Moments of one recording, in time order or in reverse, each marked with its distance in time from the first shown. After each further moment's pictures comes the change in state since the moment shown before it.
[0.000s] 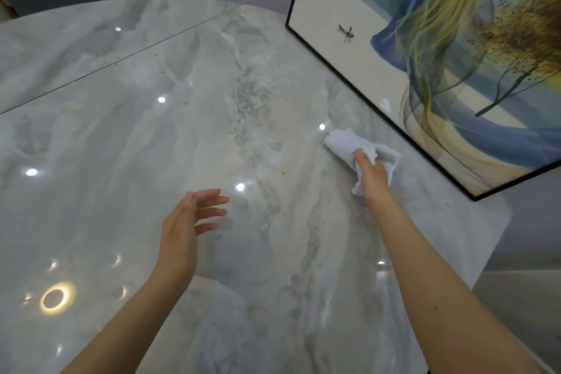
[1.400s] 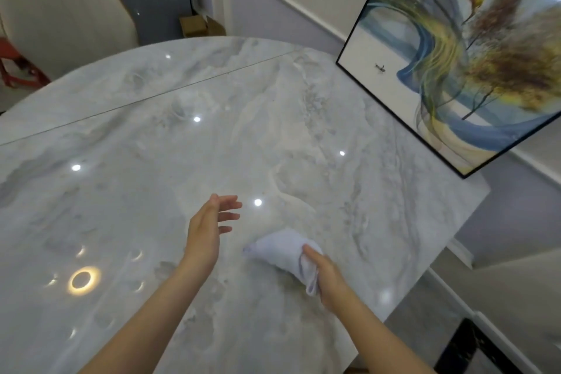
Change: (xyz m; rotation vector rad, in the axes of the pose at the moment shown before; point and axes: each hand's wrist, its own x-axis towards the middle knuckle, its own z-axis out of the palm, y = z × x) left_hand -0.173 0.008 -0.182 -0.042 0.057 0.012; right_hand -0.348 0.138 0.061 0.238 -0.625 0.244
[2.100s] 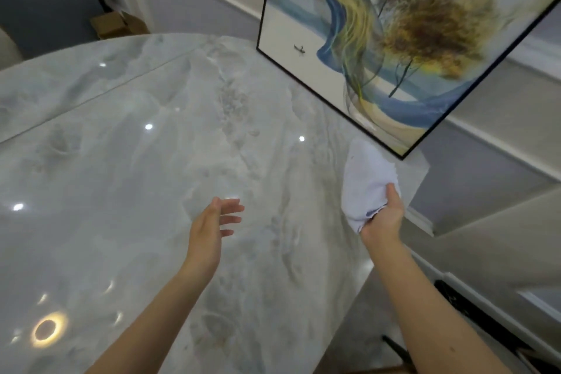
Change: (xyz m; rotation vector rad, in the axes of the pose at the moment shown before) left_hand 0.038 -0.008 0.186 0.071 -0.210 -0.033; right_hand 0.034 -0.140 -0.209 0.834 0.523 -0.388
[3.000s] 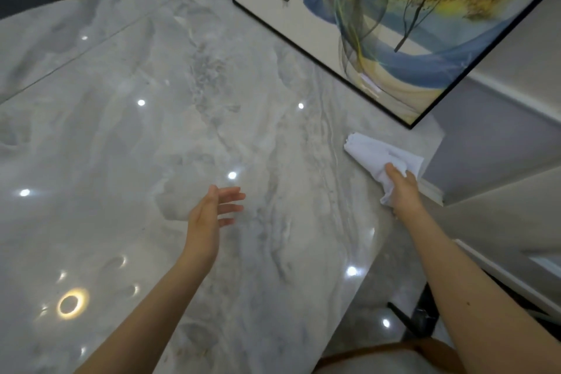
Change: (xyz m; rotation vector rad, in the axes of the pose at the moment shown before) left_hand 0.041 -0.035 0.038 0.052 -0.011 -0.074; right_hand 0.093 -0.021 -0.039 -0.787 0.104 -0.107
